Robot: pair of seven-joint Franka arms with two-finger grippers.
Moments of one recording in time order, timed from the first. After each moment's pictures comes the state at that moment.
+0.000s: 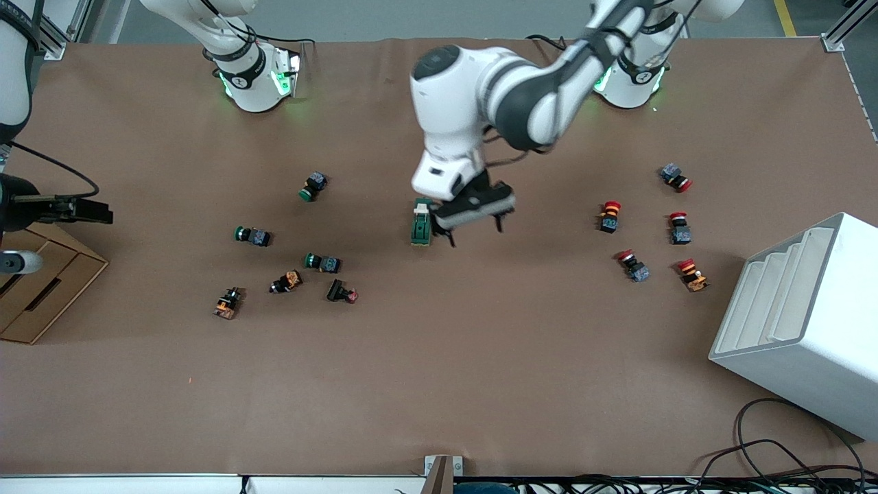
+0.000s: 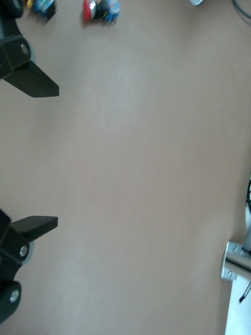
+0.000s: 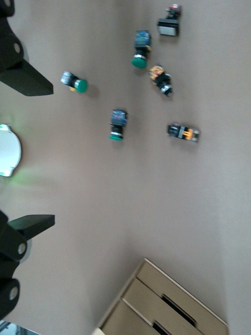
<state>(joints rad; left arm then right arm) -0.47 0.46 -0.37 -1.49 0.57 1.98 -1.25 -0.03 0.32 -0.01 -1.23 -0.05 1.25 -0.05</state>
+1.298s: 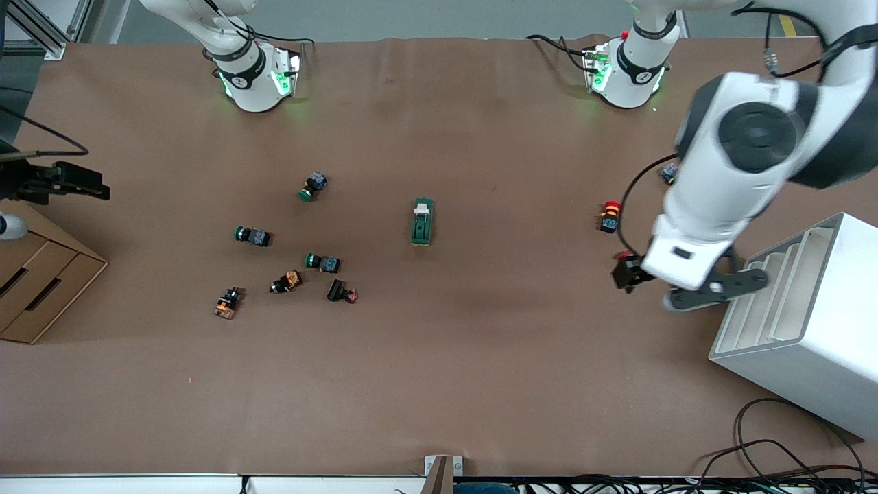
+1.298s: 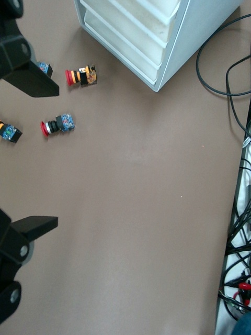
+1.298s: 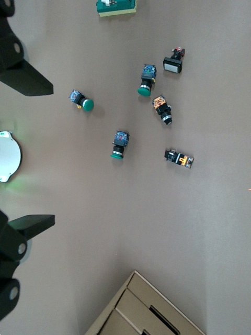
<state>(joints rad) 0.00 0.36 -0.37 -1.37 0.28 1.79 -0.60 -0.01 0.21 -0.01 -1.25 0.00 1.26 -0.09</state>
